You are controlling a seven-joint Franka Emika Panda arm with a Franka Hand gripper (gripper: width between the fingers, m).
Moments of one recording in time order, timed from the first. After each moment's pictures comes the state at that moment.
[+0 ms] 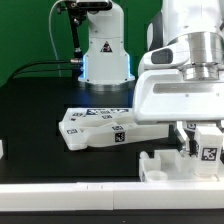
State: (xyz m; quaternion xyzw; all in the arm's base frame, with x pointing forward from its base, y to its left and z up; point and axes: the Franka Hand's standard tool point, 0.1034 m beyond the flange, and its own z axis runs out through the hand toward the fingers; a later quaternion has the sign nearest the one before) arm 0.637 0.115 0.059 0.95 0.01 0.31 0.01
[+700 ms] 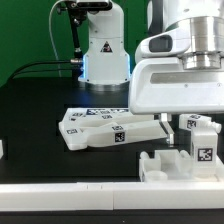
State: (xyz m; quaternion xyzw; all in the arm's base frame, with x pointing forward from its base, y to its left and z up) arm 0.654 0.104 0.078 0.98 0.00 0.18 0.00
